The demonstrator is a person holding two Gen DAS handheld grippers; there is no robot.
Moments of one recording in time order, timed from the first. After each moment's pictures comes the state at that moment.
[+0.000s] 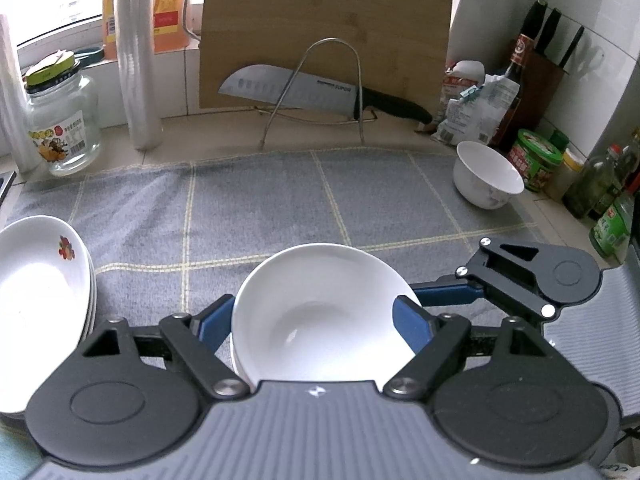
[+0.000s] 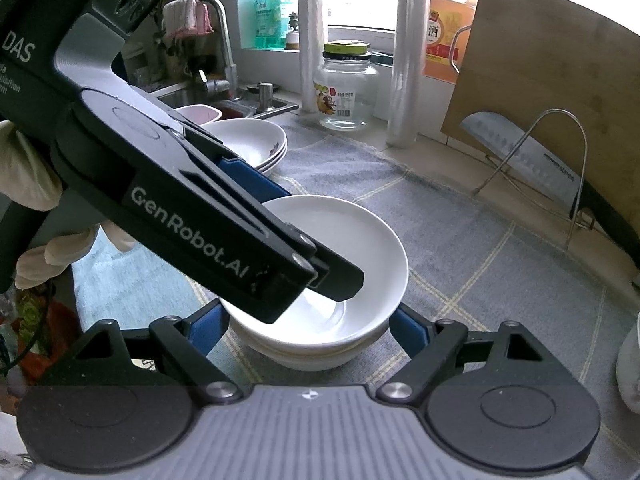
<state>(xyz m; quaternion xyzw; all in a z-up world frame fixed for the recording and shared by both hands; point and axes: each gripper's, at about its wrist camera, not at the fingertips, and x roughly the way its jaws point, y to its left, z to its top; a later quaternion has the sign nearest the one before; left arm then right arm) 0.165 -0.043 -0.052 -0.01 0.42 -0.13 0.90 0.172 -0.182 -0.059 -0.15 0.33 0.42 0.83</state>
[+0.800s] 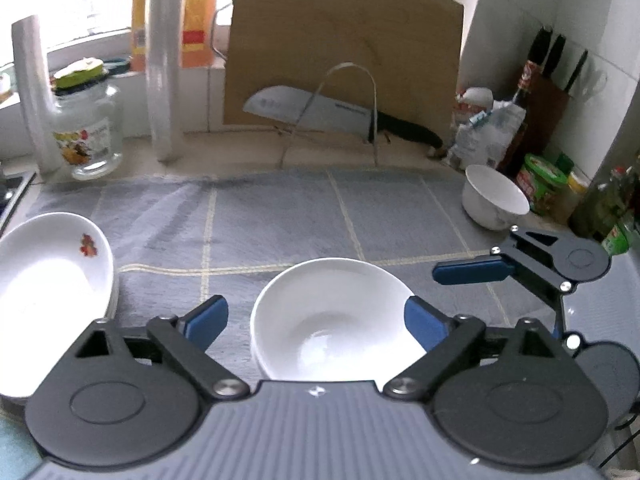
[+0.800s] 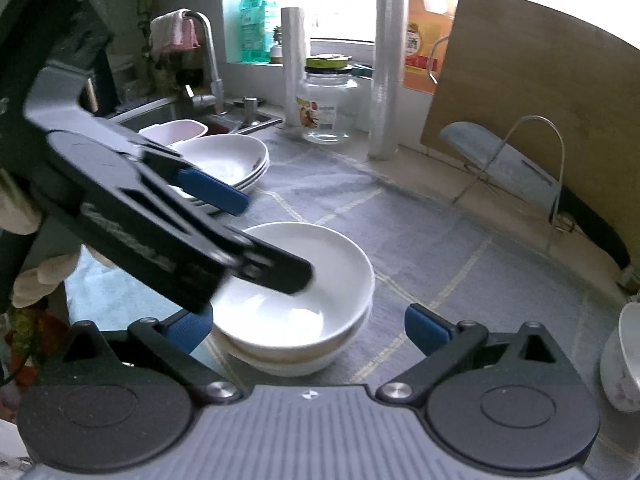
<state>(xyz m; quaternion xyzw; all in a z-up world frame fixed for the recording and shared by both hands) 0.145 -0.030 -0.049 -0.03 0.38 -0.11 0.92 0.174 -0.200 -0.053 -0.13 0.32 0.41 0.85</state>
